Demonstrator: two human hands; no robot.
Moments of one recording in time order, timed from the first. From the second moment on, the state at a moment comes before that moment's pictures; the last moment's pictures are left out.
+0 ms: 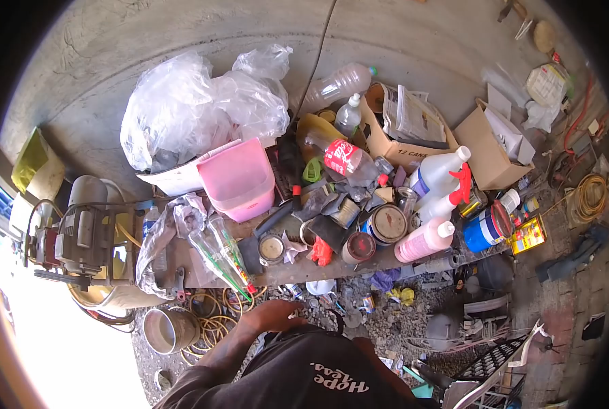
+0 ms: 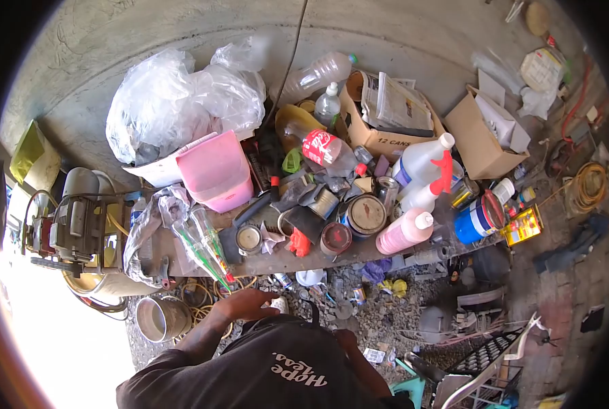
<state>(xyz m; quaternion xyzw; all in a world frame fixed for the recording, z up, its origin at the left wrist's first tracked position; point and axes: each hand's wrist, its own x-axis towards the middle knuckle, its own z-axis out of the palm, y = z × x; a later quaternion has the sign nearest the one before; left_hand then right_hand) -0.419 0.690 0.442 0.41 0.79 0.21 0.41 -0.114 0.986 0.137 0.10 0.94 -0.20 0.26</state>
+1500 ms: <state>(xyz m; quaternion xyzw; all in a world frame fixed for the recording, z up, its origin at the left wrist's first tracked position) -0.400 0.645 0.432 0.32 0.82 0.24 0.41 -0.088 1.033 0.024 0.09 0.92 -0.35 0.17</state>
